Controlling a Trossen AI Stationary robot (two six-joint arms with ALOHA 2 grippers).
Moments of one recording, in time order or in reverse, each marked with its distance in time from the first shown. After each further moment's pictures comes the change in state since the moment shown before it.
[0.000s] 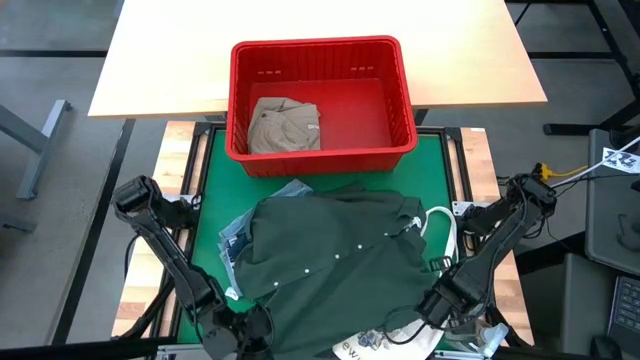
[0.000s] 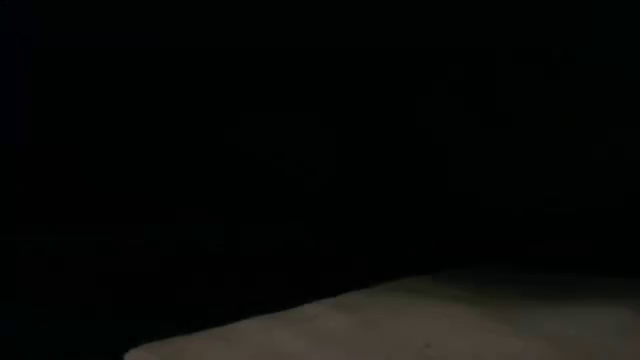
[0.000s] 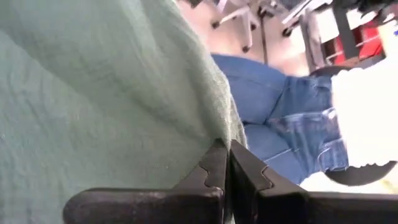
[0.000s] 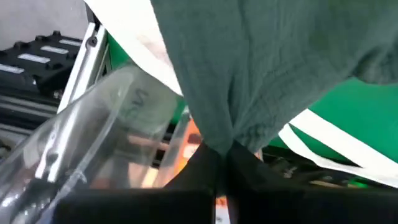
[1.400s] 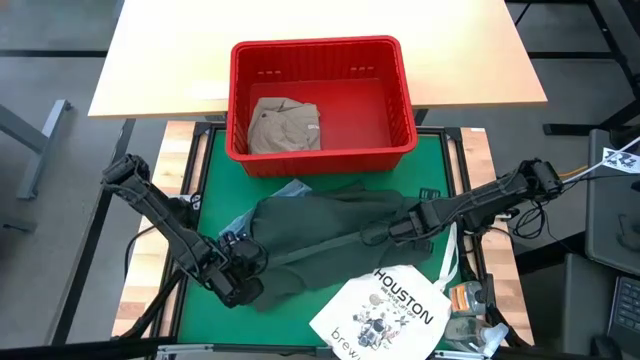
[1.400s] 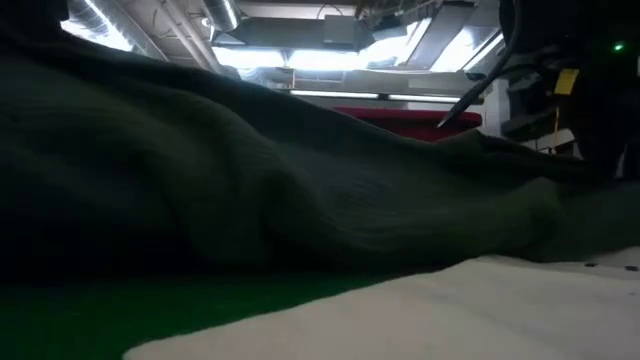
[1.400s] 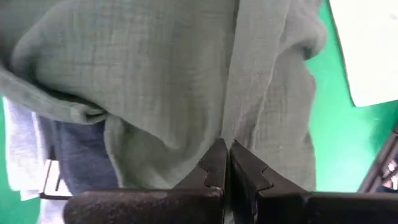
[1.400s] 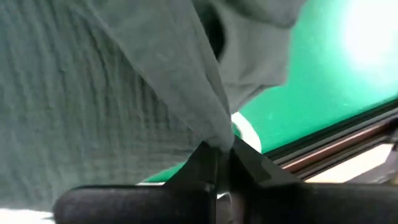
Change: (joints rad) left arm 0.181 -0.224 0.001 -0.954 -0.176 -0.223; right arm -0.557 -0.168 -0.343 -0.047 0.570 -0.176
